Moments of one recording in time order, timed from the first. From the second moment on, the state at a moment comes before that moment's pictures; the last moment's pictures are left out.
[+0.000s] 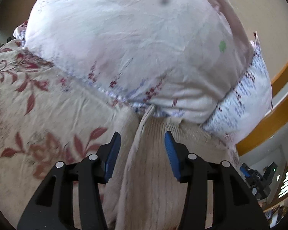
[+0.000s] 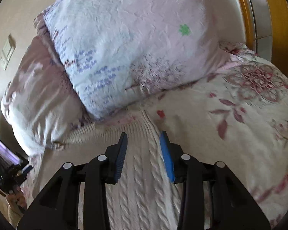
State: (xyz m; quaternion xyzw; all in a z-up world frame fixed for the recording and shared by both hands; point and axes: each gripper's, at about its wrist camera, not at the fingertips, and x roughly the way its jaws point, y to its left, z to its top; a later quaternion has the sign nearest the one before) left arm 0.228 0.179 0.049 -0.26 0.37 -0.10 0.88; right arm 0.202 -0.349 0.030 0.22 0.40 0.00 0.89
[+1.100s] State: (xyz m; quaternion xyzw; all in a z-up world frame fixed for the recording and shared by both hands) left arm 0.187 0.166 0.013 -0.19 0.43 -0.11 0.88; right arm 0.155 -0.333 -0.002 0.13 0.46 -0.07 0.88
